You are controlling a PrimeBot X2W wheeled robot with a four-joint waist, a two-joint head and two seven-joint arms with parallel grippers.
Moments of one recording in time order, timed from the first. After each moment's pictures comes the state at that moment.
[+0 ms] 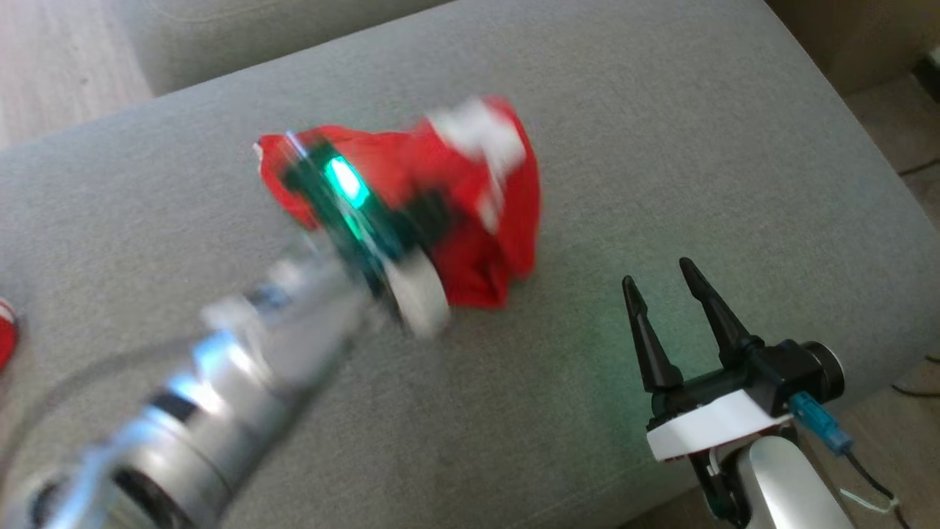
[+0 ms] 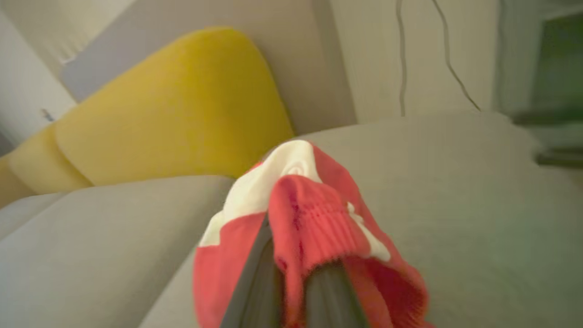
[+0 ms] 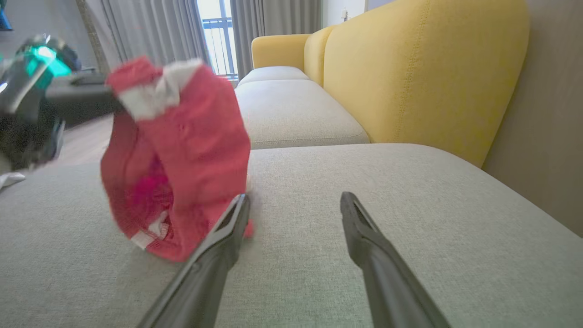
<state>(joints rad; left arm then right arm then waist) -0.93 0.17 -1.01 0.73 -0.30 -0.12 -0.23 -0.10 -0.06 0.22 0.22 0.08 0.13 -0.26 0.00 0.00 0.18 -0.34</state>
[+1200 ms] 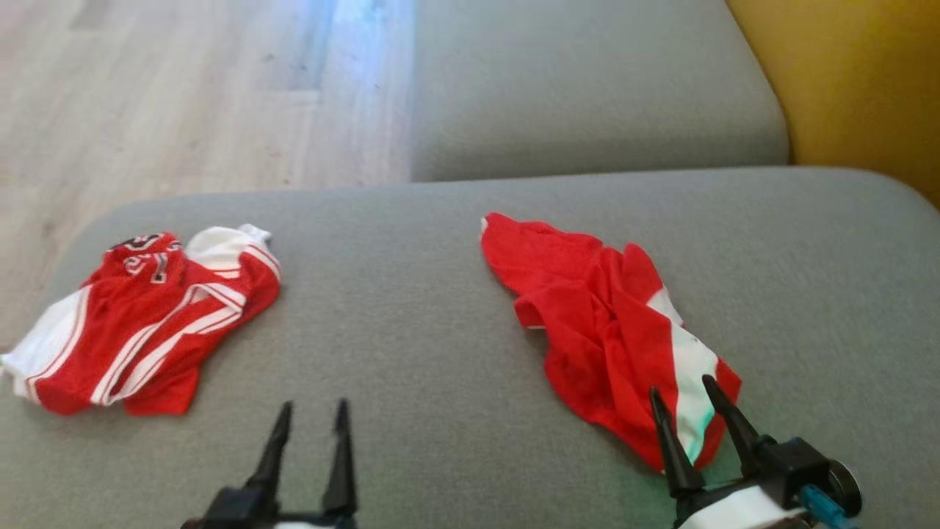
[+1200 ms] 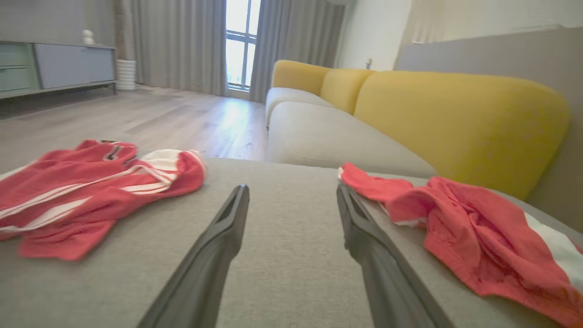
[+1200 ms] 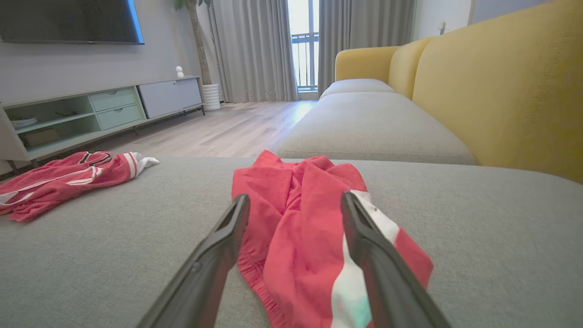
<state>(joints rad) 0.09 0.10 -0.36 0.22 -0.36 0.10 -0.25 0.11 -0.05 0.16 0.28 0.08 0.13 -0.26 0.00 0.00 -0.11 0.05</state>
